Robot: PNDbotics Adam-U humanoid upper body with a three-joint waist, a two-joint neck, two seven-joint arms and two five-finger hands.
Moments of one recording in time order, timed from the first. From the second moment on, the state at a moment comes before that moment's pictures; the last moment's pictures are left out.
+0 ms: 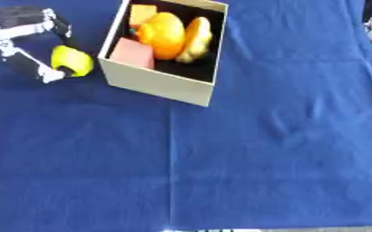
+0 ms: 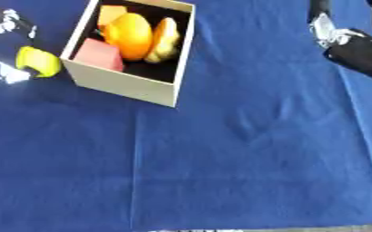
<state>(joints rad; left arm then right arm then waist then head) -1.01 0.57 -0.24 -1.19 -0.55 -0.50 -0.61 -0.27 -0.83 -0.01 -1.99 0.05 -0.08 -0.22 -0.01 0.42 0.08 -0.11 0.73</state>
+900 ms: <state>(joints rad) -1.18 0.39 -0.23 -1.33 -0.47 -0.48 -0.63 -0.29 -0.83 -0.02 -1.99 0.02 -0.10 -0.23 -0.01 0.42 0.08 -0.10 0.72</state>
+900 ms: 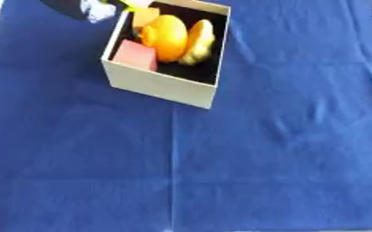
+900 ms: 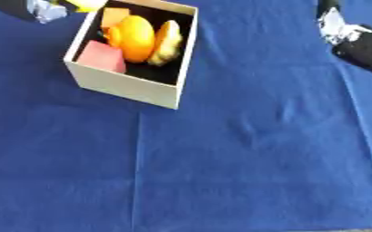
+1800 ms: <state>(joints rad) -1.17 0.33 -0.21 -1.10 -0.62 -0.54 -0.57 -0.30 -0.82 -0.02 -1.99 0.01 -0.10 -0.22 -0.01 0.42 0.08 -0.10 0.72</state>
